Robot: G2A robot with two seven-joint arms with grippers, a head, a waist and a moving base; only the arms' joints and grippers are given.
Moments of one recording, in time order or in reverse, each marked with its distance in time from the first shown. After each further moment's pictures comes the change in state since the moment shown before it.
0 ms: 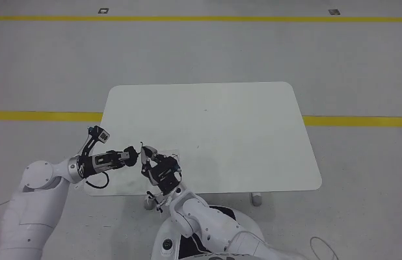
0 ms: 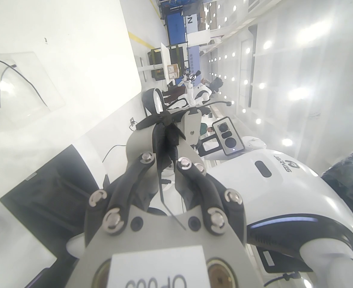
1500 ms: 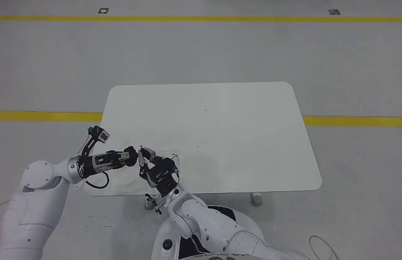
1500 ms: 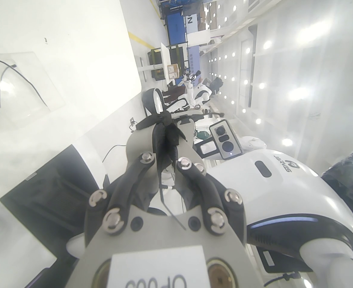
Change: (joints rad) left arm 0.000 0.000 0.000 0.000 0.000 0.000 0.000; right arm 0.010 -0.002 -0.019 0.019 0.017 0.004 0.004
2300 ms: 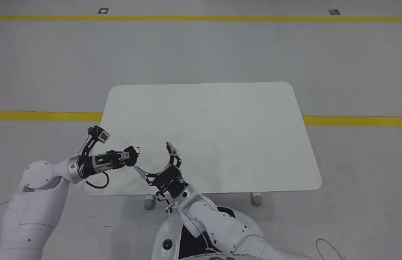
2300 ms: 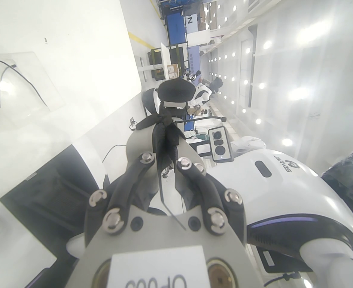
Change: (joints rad) left arm 0.000 0.000 0.000 0.000 0.000 0.000 0.000; right arm -0.034 0.061 0.042 -0.039 -0.220 0.049 -0.026
